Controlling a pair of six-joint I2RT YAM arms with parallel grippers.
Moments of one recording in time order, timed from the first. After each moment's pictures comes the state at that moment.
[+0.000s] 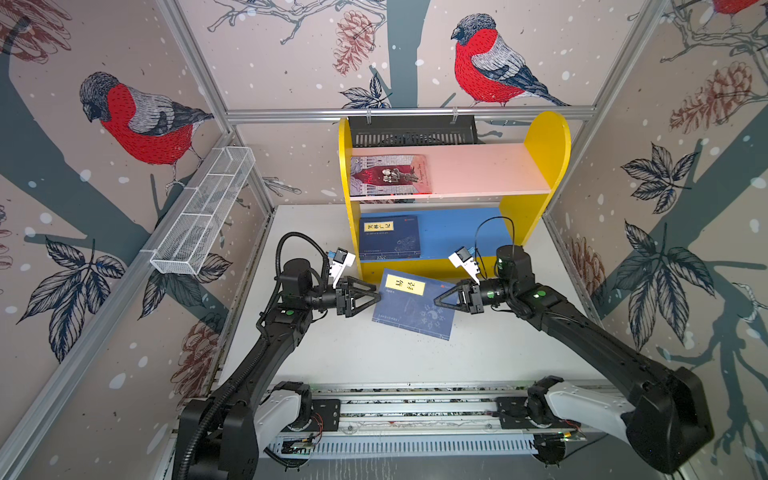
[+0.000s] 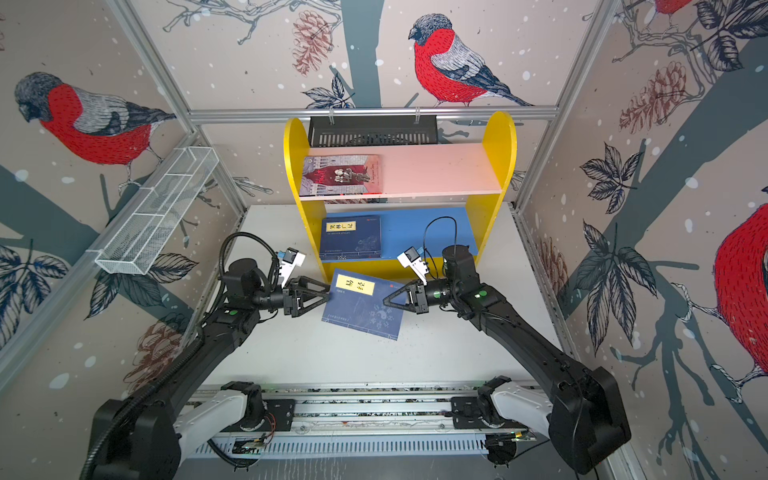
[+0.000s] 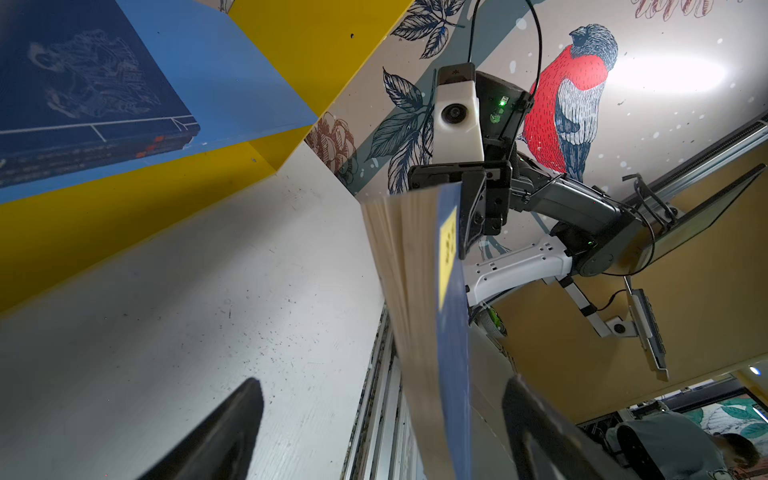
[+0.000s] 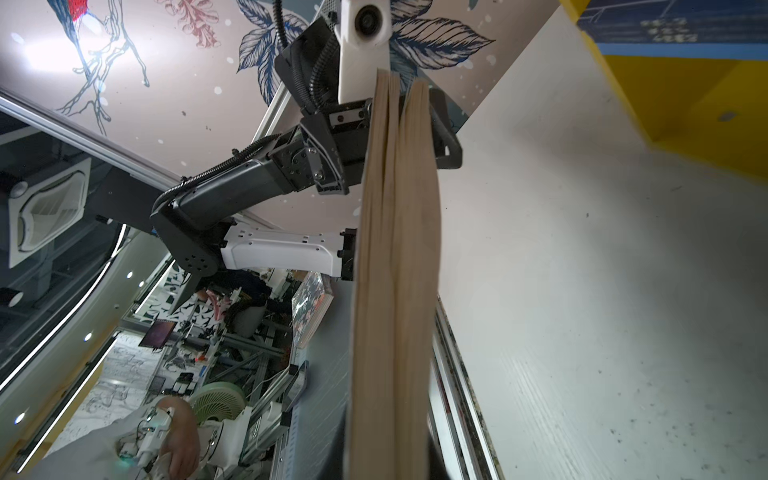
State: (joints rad) left arm -0.15 1.04 0.56 0.16 1.31 -0.46; right arm 0.49 1.15 0.80 -0.13 -1.20 0.43
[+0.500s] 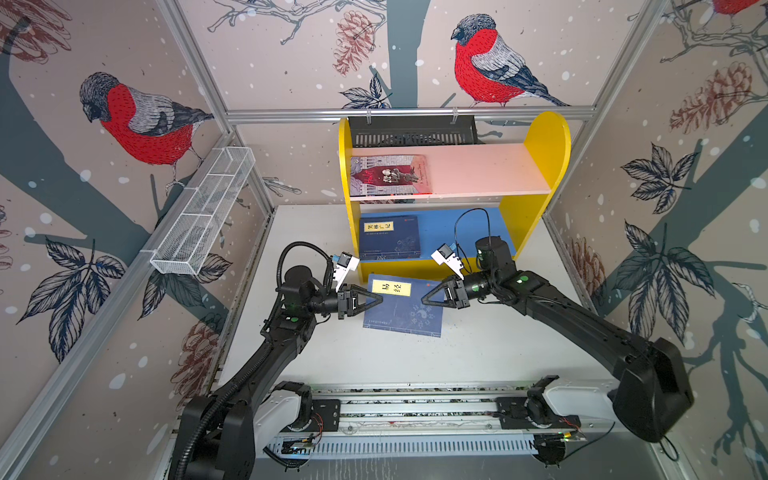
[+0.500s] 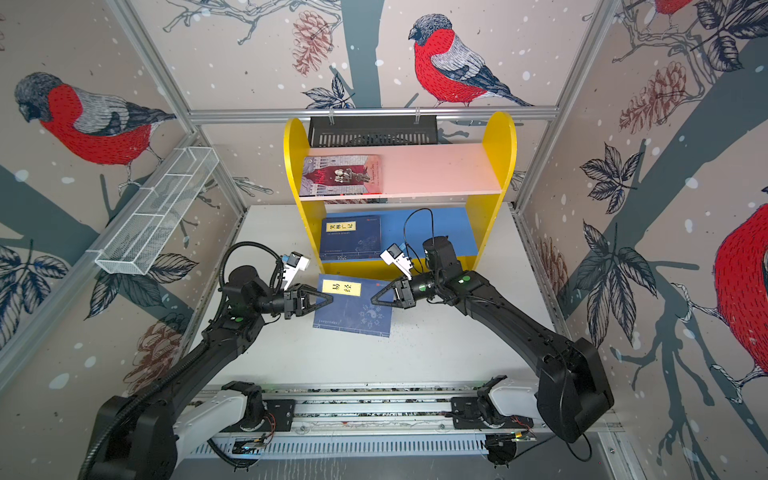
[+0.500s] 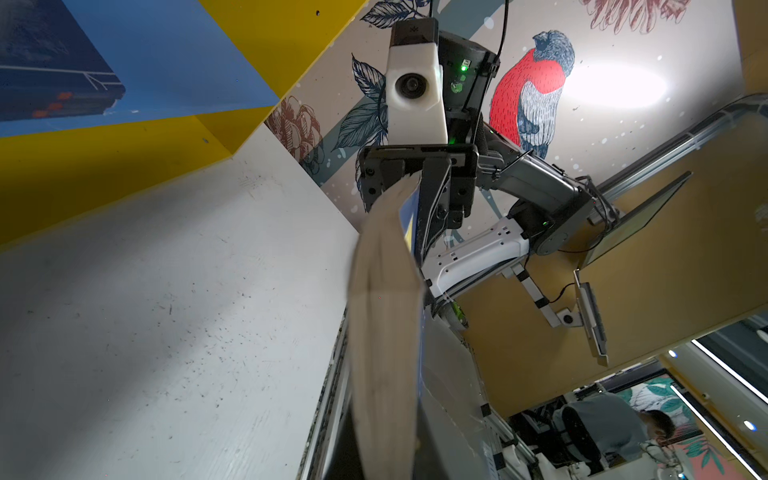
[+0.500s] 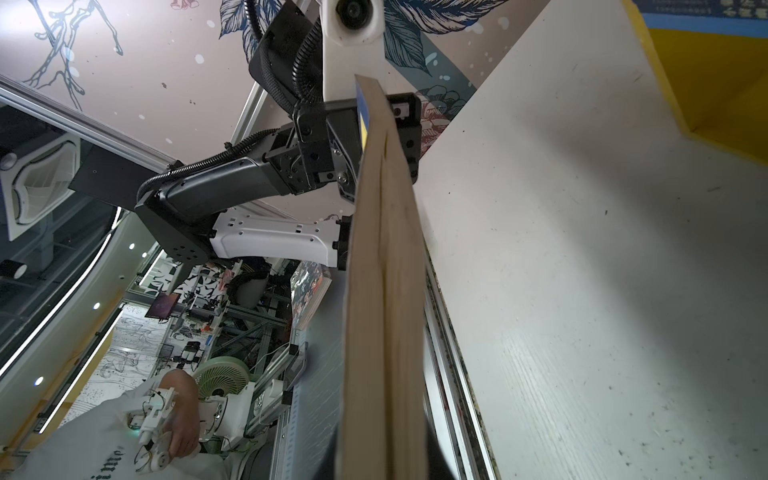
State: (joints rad) left arm -0.19 1.04 0.47 0.46 1.35 -0.76; right arm 0.56 1.30 0.93 -0.23 -1.17 0.36
